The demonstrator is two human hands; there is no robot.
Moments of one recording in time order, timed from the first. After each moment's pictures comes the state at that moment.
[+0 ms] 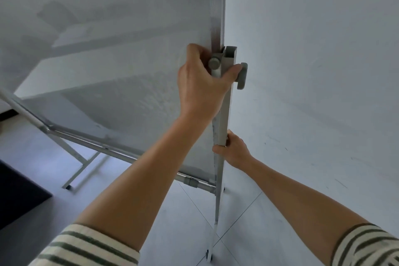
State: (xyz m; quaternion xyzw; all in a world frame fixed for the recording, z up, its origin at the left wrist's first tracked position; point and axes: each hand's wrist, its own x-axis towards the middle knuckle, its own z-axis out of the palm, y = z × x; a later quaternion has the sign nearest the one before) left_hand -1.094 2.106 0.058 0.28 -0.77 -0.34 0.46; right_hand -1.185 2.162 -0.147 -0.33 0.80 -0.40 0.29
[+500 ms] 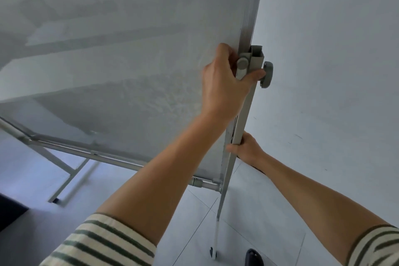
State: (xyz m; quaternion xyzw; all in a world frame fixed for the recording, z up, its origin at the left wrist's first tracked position) left_hand -1.010 2.231 0.055 0.15 -0.79 -0.44 0.39; right_hand -1.085 2.318 -0.136 -0.25 0.81 -0.45 0.27
